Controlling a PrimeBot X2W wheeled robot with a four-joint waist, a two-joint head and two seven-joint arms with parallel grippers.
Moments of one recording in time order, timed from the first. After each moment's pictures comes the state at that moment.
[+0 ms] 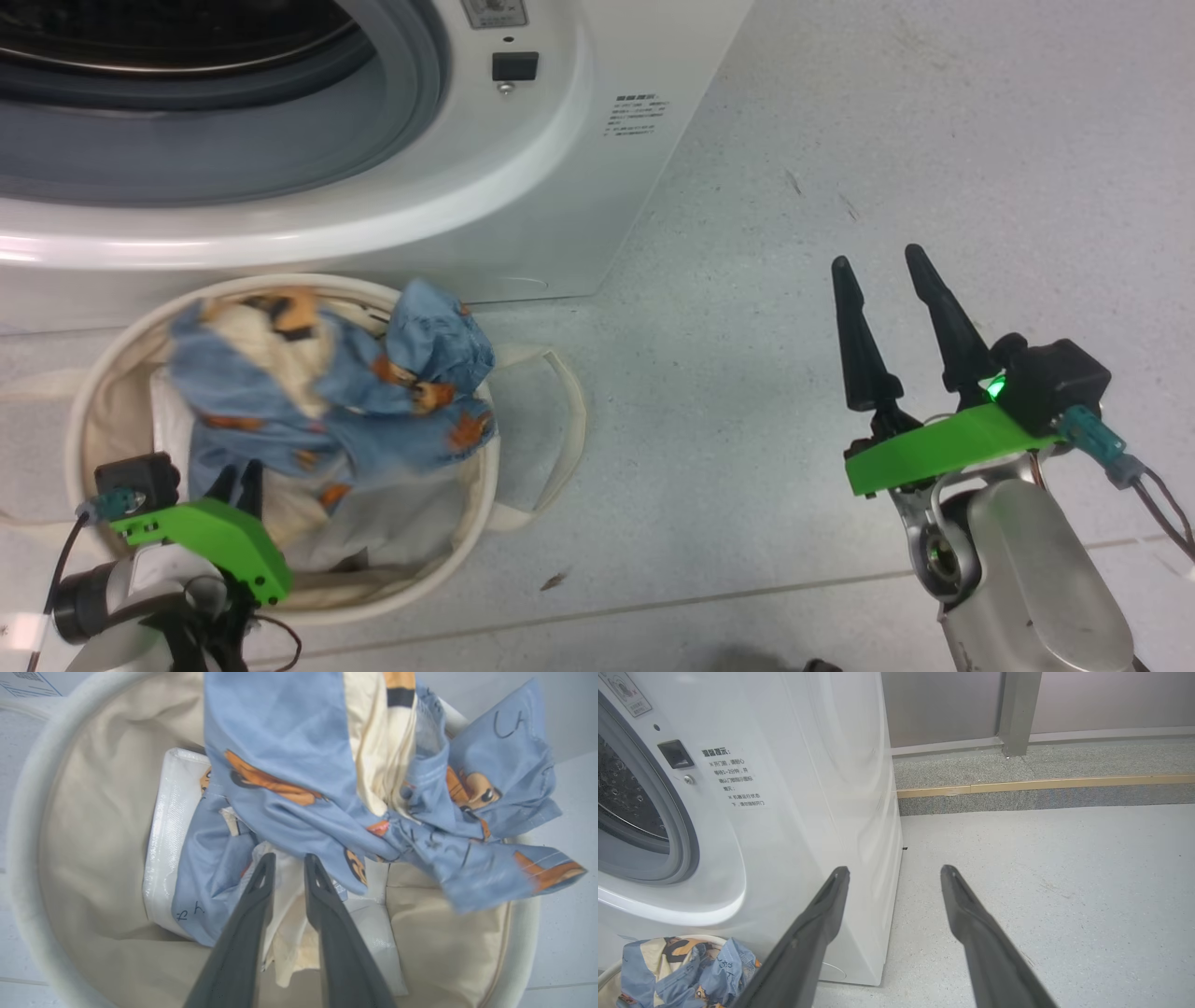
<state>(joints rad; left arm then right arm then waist) -0.69 0.24 -0.44 1.28 -0.74 -0.12 -0.22 -0.37 -0.05 0.13 0.24 0.24 0.13 -0.25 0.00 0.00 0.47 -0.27</state>
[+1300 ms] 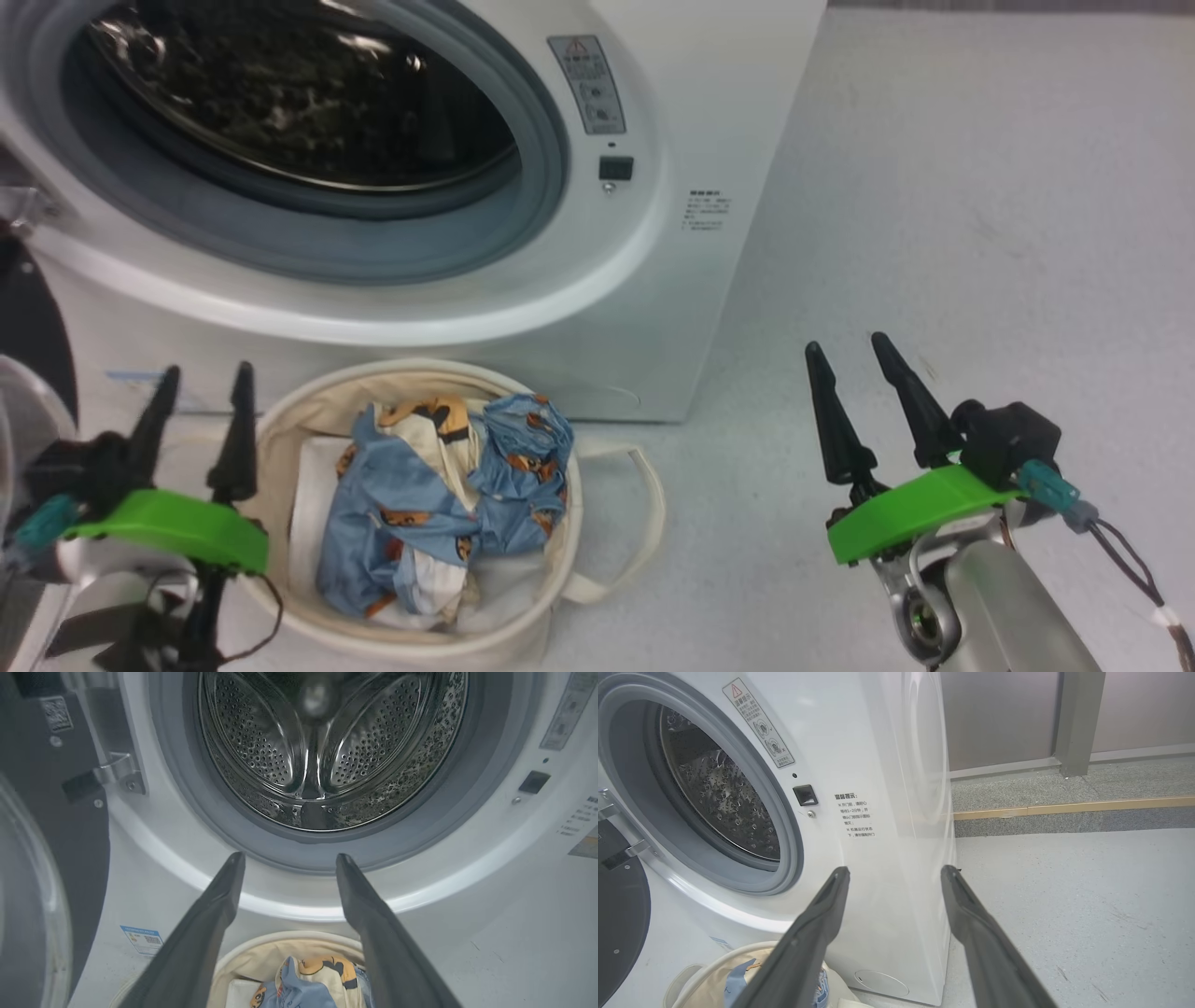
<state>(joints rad) -0.40 0.30 -0.11 0.56 -0.43 -0.11 -0.25 -0.29 -0.05 0.17 0.33 0.27 0.13 -0.25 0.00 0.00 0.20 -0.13</state>
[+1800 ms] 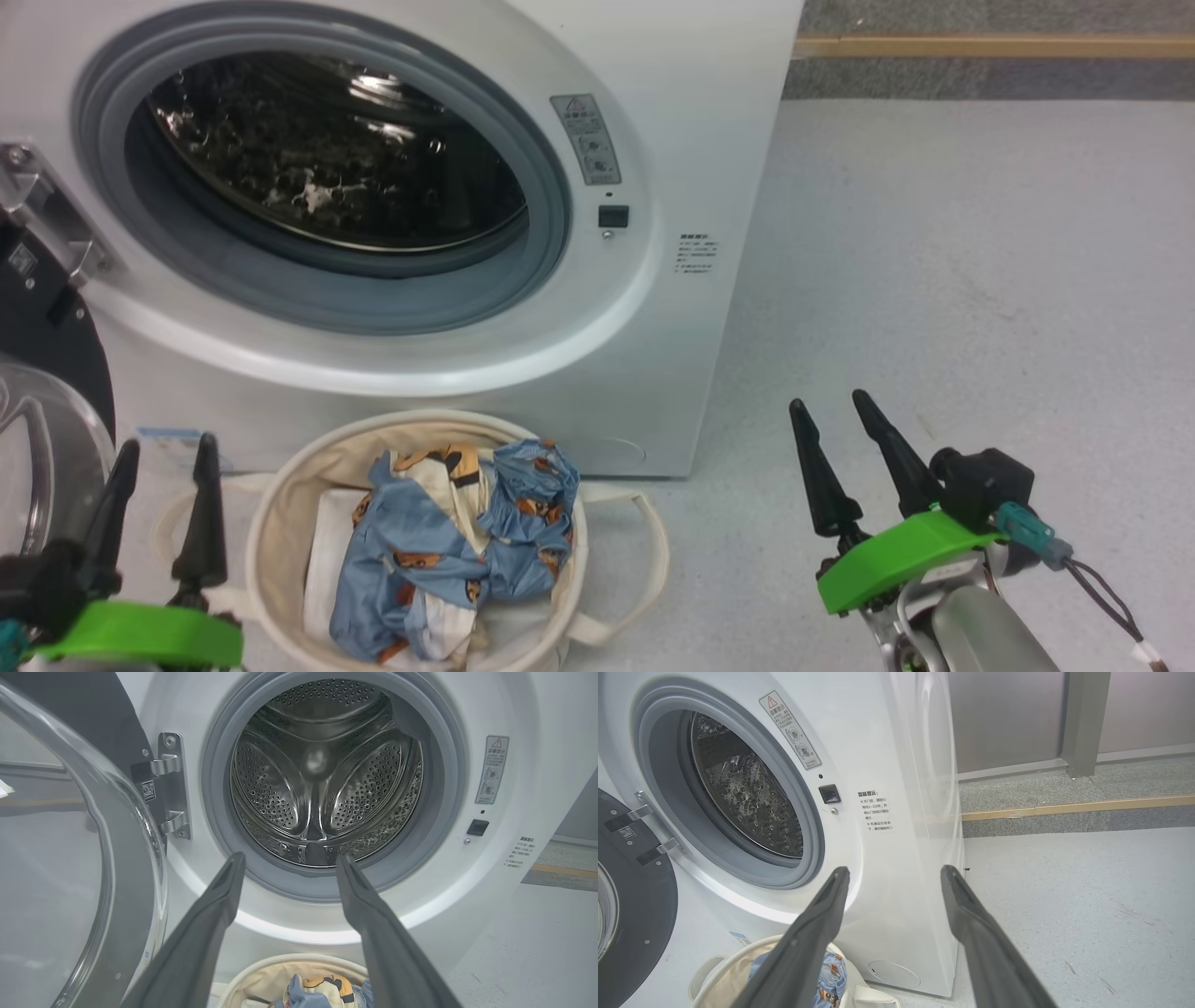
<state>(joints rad) -0.12 0.28 0.04 0.24 -0.38 -0.10 -0.25 -0.24 -0.05 0.20 0.37 0.29 0.13 -0.25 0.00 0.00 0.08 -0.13</state>
